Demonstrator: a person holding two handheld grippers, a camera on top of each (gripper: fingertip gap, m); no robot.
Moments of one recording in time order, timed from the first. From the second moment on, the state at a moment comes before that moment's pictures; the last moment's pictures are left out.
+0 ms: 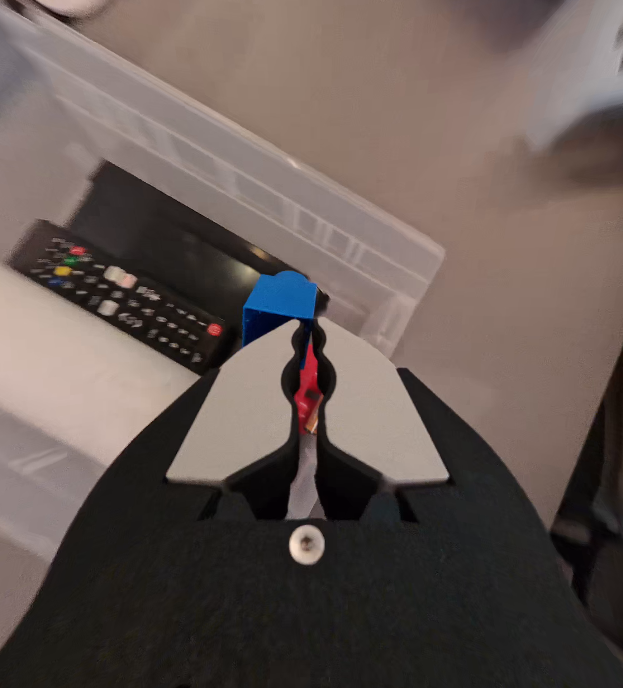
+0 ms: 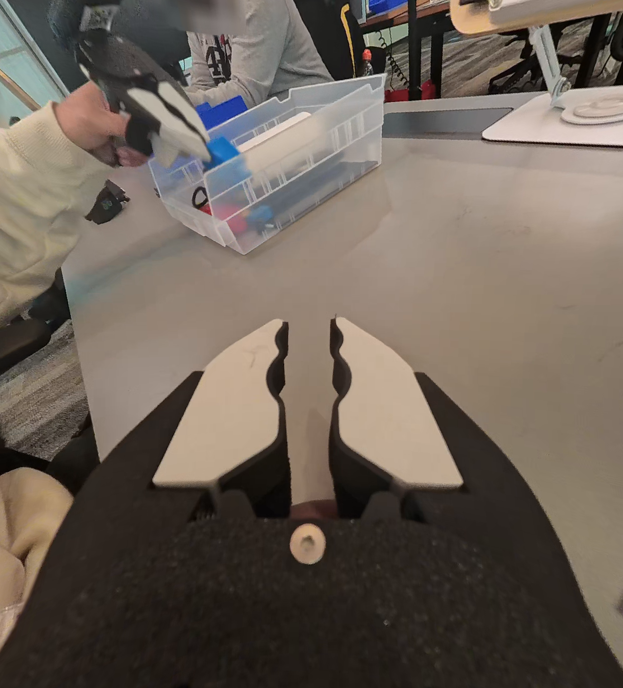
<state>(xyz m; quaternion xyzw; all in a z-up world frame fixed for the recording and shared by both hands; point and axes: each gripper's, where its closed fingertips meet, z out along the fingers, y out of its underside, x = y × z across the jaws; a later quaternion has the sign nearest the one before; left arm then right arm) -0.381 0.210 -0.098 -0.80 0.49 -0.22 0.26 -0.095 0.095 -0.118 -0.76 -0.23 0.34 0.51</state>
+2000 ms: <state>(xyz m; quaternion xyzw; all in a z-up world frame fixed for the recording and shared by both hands) -0.125 0.130 0.019 -0.65 0.24 -0.72 0.05 -0.156 0.142 0.031 -0.48 -0.46 0.31 0.68</state>
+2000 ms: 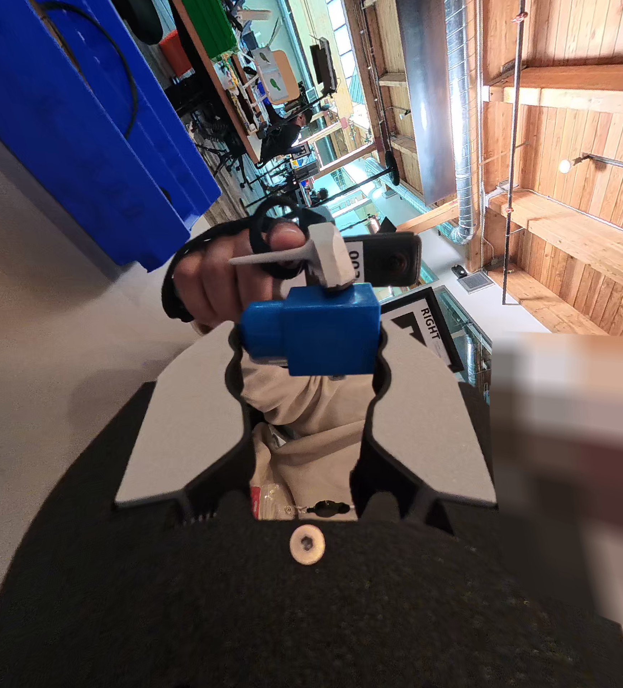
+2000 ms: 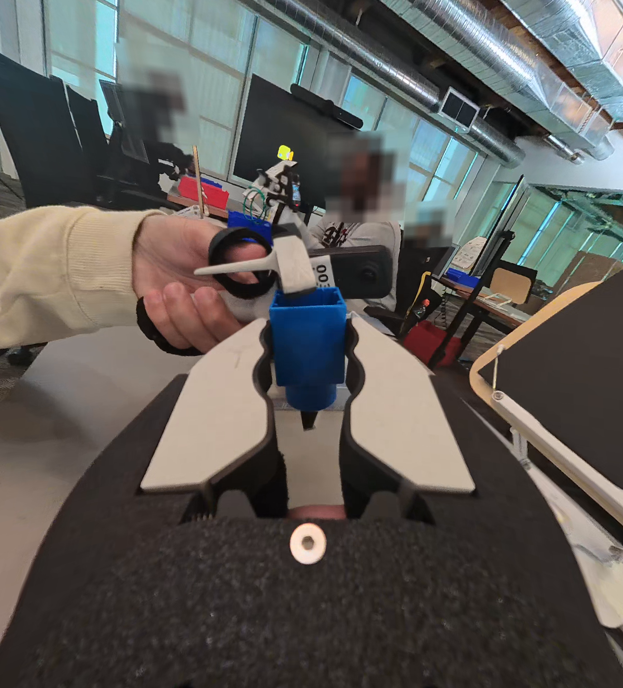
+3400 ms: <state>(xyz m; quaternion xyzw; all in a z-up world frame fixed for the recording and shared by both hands) -0.161 0.181 -0.037 -0.63 0.64 0.09 0.43 -0.170 0.167 -0.037 -0.75 -0.26 0.50 0.35</state>
